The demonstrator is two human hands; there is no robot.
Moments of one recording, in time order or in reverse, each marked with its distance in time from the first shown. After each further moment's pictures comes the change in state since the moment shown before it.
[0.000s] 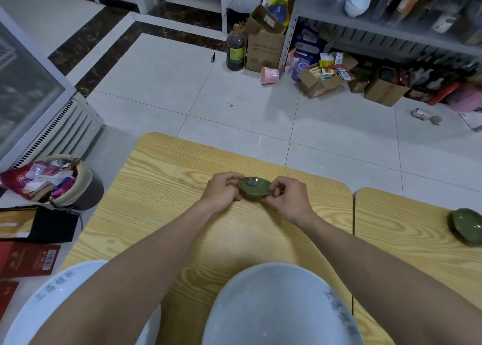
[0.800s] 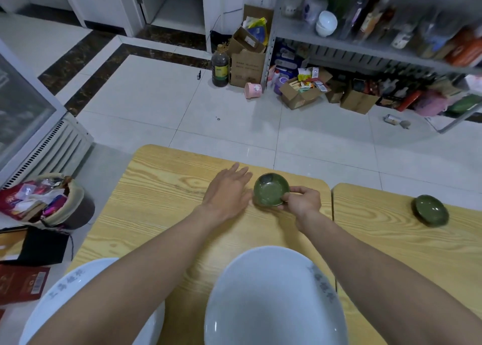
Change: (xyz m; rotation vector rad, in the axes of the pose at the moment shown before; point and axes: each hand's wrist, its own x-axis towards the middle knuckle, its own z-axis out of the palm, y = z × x) left_hand -0.045 0.035 0.011 1.052 0.010 0.632; right_hand -0.038 -0.004 -0.037 0.575 0.318 0.636
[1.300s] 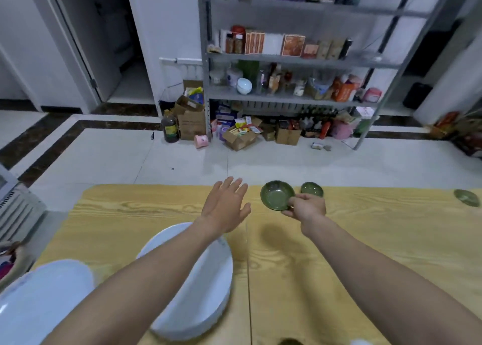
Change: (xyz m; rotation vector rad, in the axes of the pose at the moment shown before) left_hand -0.076 0.259 -0.037 0.278 0.105 0.214; right_hand -0.089 0.023 -0.282 0.338 0.139 -0.115
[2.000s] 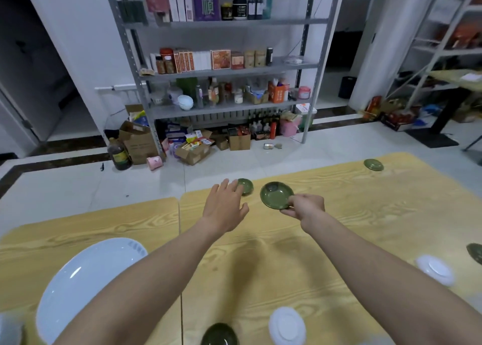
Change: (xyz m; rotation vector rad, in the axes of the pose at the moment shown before) left_hand 0.035 0.220 -0.007 0.056 0.034 0.152; right_hand 0.027 -0.005 -0.231 0.197 0.132 0.031
